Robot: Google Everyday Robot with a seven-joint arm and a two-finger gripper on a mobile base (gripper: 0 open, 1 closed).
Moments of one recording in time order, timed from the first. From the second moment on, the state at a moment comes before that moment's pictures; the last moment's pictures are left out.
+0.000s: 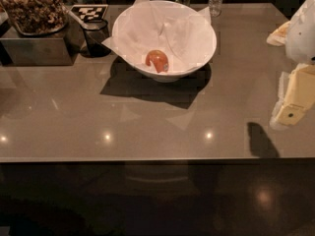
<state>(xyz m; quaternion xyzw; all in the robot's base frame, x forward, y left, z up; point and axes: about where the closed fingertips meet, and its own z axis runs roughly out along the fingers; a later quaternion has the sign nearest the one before) 0.438 -0.217 0.976 -0.60 0.78 -0.03 0.16</state>
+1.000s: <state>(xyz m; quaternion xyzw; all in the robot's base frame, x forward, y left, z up) 0.467 -0.192 0.997 -0.63 0.75 -0.01 0.20</state>
